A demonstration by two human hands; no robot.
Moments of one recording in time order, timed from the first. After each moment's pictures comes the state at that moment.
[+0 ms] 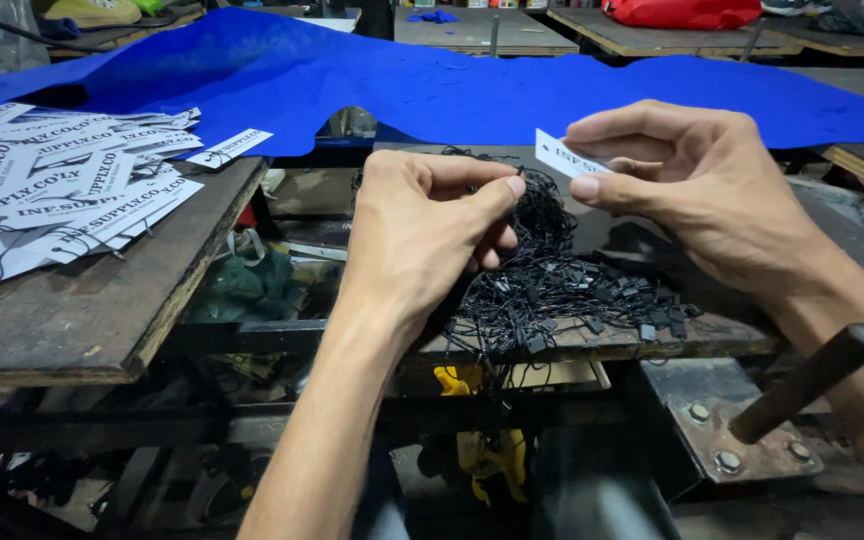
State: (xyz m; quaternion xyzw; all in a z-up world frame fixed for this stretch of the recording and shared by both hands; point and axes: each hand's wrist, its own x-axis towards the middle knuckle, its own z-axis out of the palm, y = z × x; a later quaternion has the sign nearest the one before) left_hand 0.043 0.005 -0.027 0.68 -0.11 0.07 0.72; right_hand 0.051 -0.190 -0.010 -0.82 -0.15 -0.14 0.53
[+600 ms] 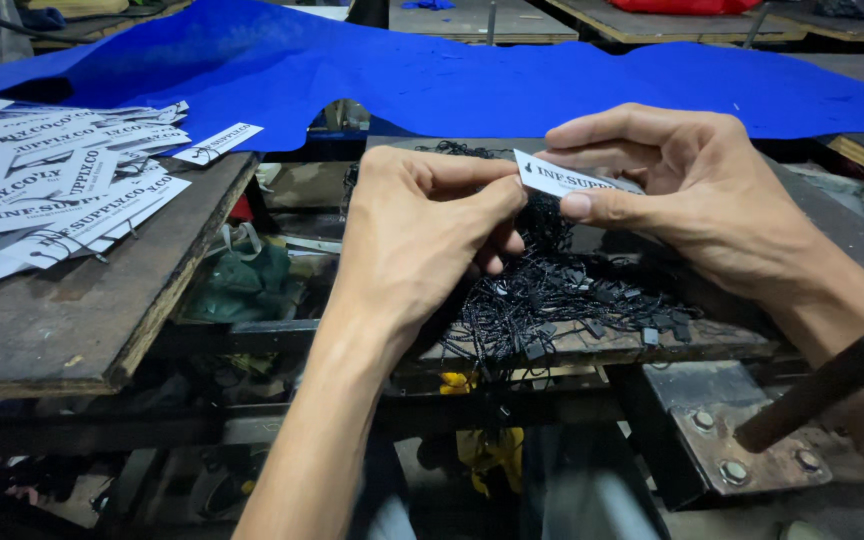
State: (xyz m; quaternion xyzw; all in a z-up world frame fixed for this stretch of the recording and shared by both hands) left_hand 0.041 0.006 -0.023 0.69 -0.15 0.06 0.70; right_hand 0.055 -0.188 -0.014 -0.82 -0.20 -0.11 0.53
